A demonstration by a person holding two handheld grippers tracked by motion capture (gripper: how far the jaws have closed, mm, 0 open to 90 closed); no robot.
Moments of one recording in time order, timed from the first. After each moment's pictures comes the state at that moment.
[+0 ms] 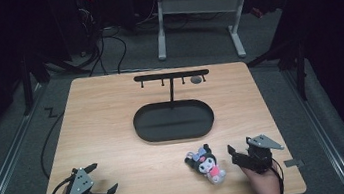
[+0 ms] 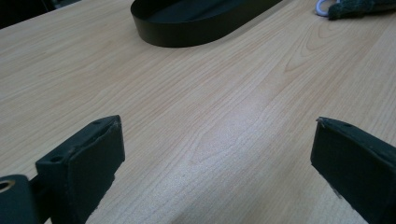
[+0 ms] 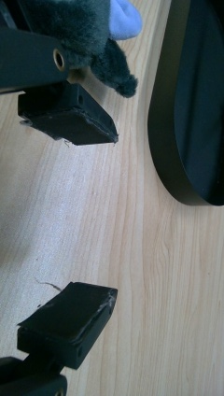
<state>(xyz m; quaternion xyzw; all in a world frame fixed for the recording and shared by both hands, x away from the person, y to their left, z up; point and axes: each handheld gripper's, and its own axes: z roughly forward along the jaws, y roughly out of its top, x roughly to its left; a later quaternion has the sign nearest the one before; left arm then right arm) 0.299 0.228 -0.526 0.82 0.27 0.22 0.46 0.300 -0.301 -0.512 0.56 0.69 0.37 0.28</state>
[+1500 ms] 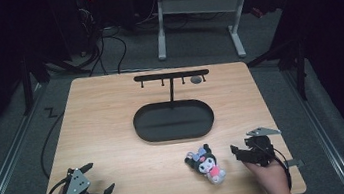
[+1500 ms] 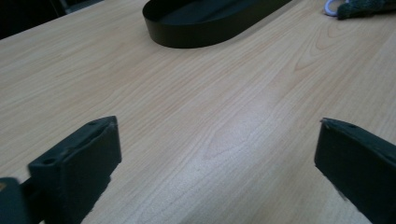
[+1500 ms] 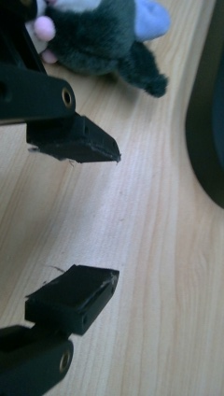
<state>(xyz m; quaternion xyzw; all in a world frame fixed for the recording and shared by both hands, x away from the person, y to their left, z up) 0.300 0.237 -0.523 0.81 0.28 0.24 0.46 0.317 -0.307 -0.489 0.57 0.74 0.29 0.20</state>
